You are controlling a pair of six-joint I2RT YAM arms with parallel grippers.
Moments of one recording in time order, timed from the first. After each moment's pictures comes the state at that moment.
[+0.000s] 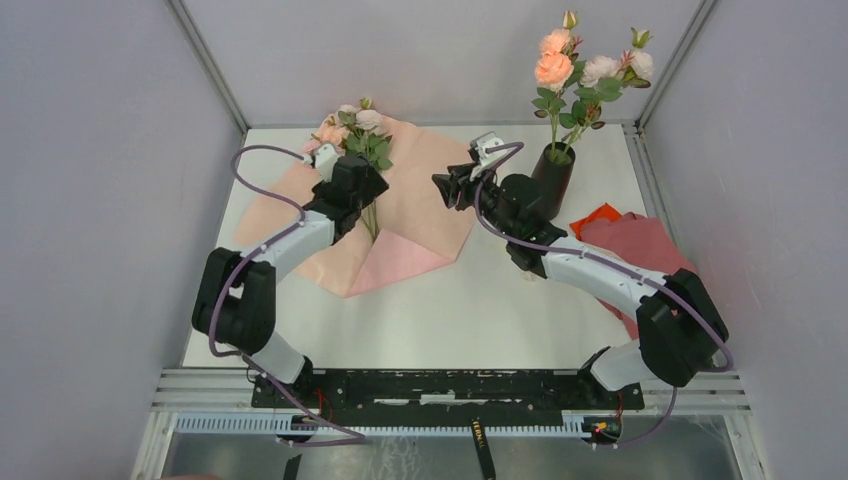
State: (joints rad) left arm -0.43 1.57 1.05 -0.03 -0.42 -0.82; right arm 0.68 1.42 0.90 0.55 0.02 0.11
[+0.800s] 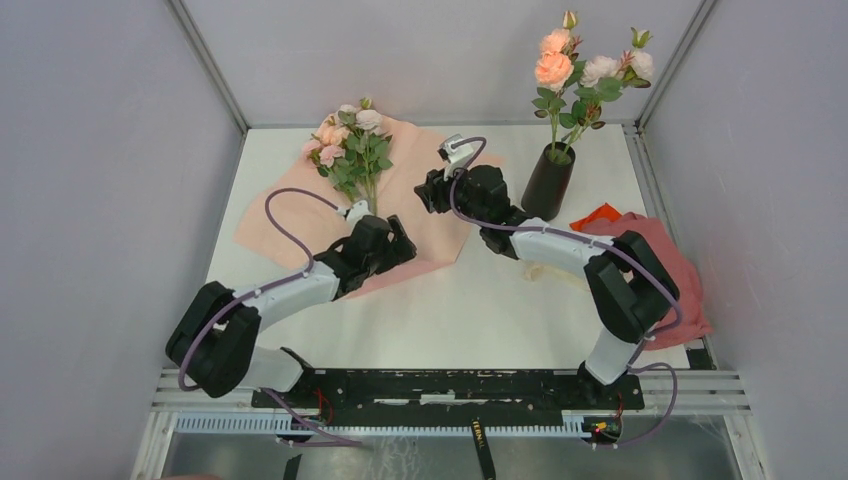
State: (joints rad) left arm -0.58 1.40 0.70 -0.04 -0.26 -0.87; right arm 0.67 1.70 1.06 0.51 -0.07 0.14
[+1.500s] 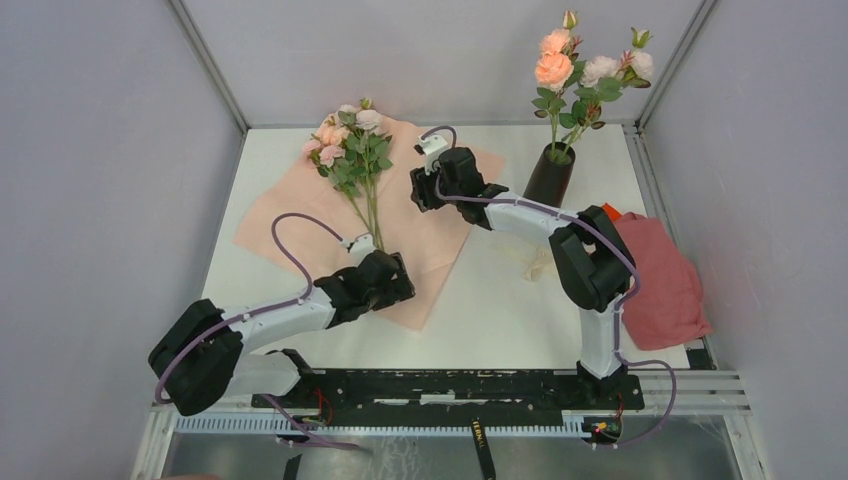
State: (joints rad) left arm -0.76 1.24 0.52 -0.19 -0.31 -0.99; right arm 0.65 1.99 1.41 0.10 -0.08 0.09
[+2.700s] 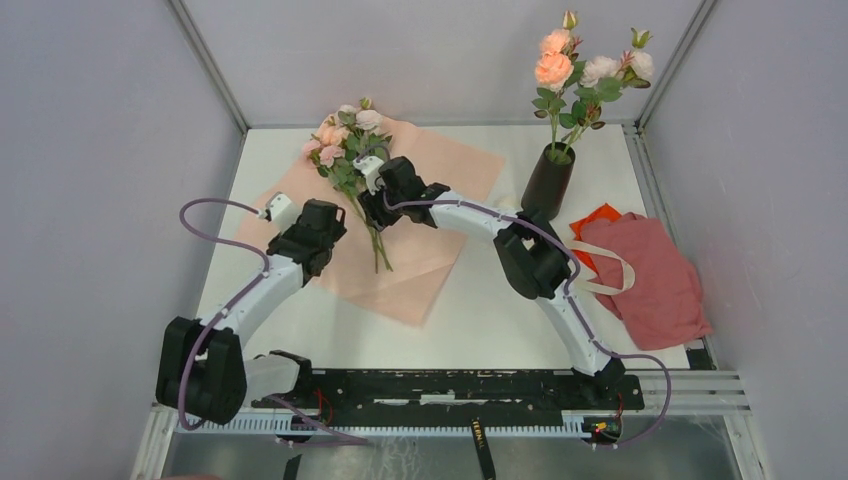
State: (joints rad) left arm -0.32 1.19 0.73 -0.39 -0.66 -0.97; right arm 0.80 2.36 1.92 -0.20 -0.17 0.01
